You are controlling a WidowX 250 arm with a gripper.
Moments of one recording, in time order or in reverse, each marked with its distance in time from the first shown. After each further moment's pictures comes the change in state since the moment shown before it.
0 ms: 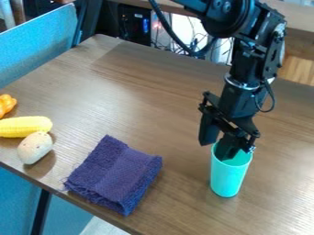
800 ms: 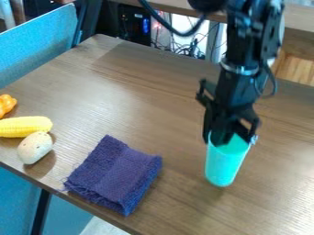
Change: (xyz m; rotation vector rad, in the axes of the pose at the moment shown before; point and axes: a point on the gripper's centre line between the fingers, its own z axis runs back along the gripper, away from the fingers) arm -0.017 -0.005 0.032 -0.004 -0.083 0.025
